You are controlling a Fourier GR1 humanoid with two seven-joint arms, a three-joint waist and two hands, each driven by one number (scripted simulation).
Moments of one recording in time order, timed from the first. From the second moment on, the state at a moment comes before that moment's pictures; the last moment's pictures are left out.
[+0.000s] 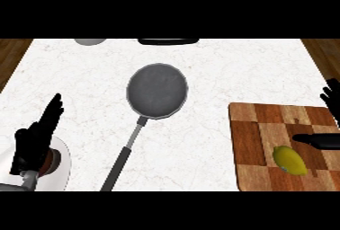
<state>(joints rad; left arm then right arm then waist) -0.02 0.55 -0.23 -1.53 0.20 0.33 0.09 -0.10 -0.58 -0.08 -1.37 -0.30 0.01 0.02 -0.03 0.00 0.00</state>
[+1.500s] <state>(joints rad) 0.05 0.47 -0.26 -1.58 0.07 0.27 0.11 -0.20 -0.90 0.09 -1.57 -0.16 0.60 0.48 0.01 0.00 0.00</state>
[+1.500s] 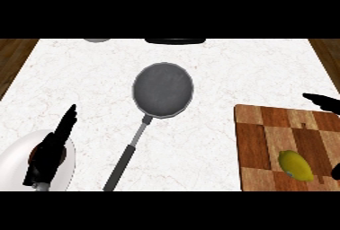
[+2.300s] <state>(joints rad) 0.05 0.43 -0.18 -1.59 0.04 0.19 0.13 -0.27 -0.78 0.20 -1.61 -0.04 0.77 0.74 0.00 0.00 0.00</state>
